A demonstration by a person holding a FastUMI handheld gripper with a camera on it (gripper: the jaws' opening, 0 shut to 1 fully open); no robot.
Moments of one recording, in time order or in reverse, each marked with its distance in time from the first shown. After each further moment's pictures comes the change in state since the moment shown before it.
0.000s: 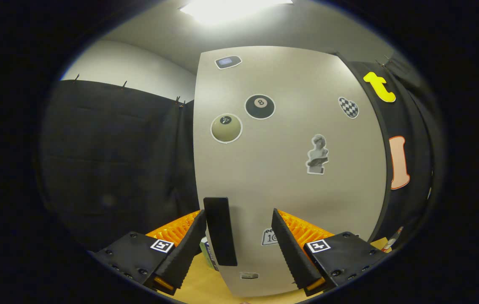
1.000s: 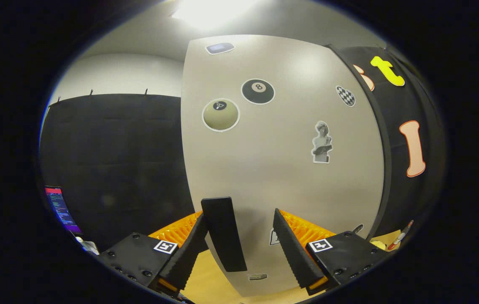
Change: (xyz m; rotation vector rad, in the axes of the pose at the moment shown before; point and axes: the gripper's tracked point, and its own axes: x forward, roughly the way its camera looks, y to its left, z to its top) arm -0.014 0.015 -0.004 0.109 0.070 0.239
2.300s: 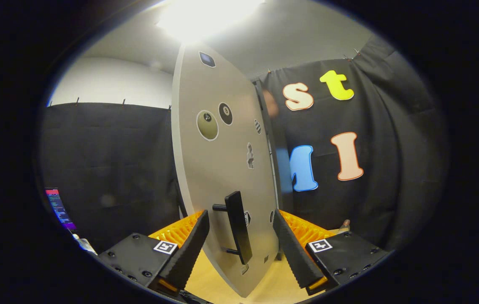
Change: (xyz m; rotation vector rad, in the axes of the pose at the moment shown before) arm -0.231 -0.114 0.033 0.012 0.013 -0.169
